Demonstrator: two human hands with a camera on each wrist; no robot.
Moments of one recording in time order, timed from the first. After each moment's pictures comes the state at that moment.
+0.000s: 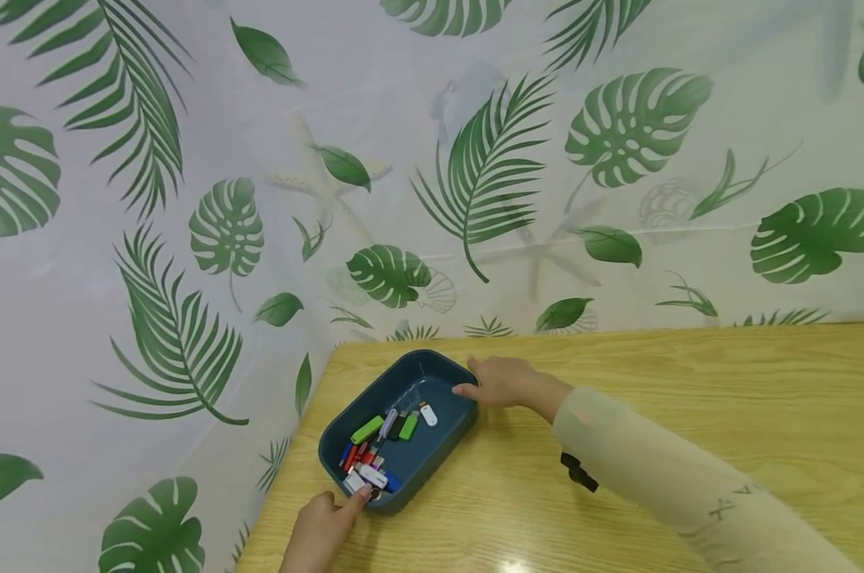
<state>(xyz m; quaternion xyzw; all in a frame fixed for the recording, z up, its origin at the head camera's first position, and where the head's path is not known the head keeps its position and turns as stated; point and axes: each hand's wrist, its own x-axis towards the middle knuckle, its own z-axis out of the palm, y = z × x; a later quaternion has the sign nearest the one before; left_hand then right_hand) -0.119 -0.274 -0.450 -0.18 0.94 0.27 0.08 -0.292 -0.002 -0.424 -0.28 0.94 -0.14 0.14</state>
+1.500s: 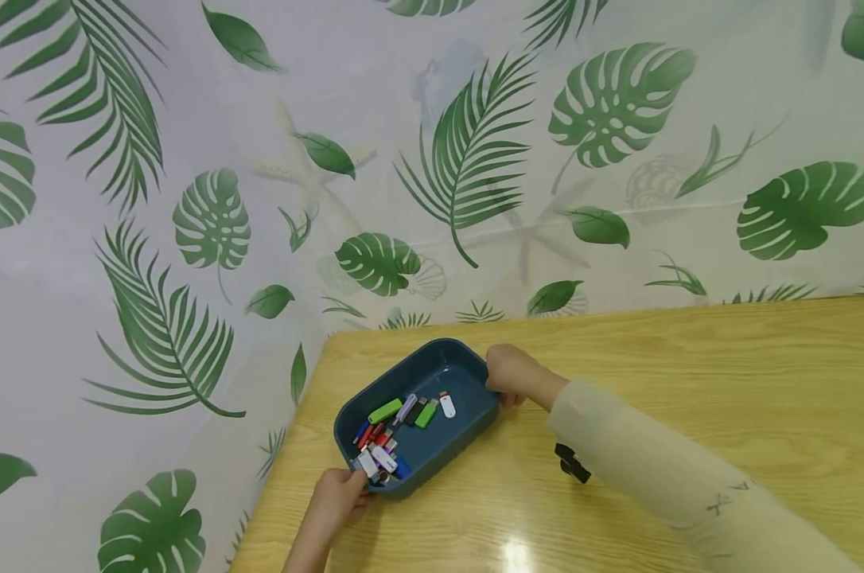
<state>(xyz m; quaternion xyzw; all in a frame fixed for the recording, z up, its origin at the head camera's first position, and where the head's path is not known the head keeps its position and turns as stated) -0.129 -0.259 -0.461 -0.14 0.87 0.47 0.08 -0.277 0.016 -0.426 -0.13 0.93 -0.27 0.20</state>
